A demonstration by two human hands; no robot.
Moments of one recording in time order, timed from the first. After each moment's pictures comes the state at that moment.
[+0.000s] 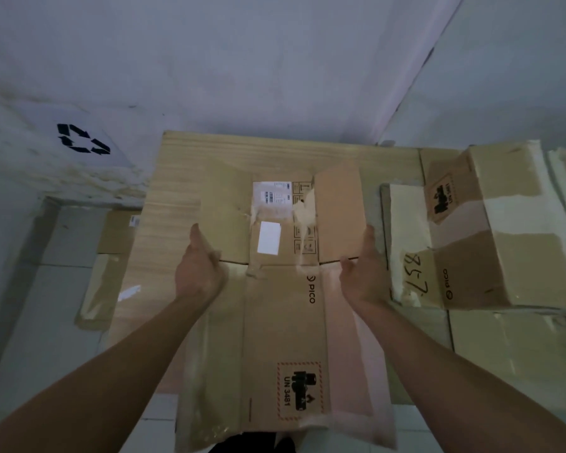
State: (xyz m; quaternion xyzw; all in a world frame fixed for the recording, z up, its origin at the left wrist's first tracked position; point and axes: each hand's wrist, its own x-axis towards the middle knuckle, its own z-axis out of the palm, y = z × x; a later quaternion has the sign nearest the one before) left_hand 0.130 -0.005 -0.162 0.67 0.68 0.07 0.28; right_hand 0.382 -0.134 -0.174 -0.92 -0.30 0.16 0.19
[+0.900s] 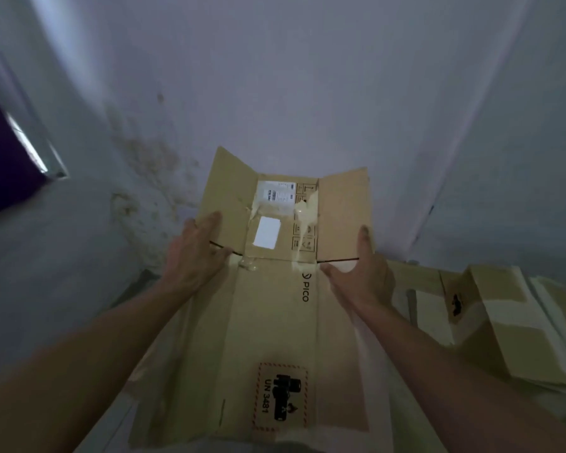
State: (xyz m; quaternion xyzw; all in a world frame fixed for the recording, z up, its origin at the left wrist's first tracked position) left_hand -0.023 -0.048 0.089 0.74 0.63 0.22 0.06; right_hand 0.258 -0.132 0.053 -0.84 -0.45 0.06 0.29
